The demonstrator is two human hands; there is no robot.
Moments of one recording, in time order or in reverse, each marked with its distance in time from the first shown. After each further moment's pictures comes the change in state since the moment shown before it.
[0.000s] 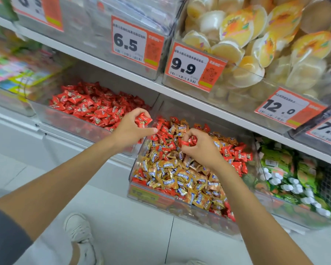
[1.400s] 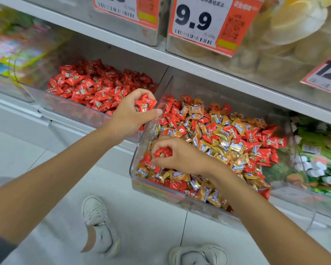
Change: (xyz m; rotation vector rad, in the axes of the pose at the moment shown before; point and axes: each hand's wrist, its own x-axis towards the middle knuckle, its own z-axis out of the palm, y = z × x) left_hand 0.010 -0.027 0.003 -0.015 0.039 0.075; right_hand -0.004 -0.019 0.065 0.165 -0.549 -0.208
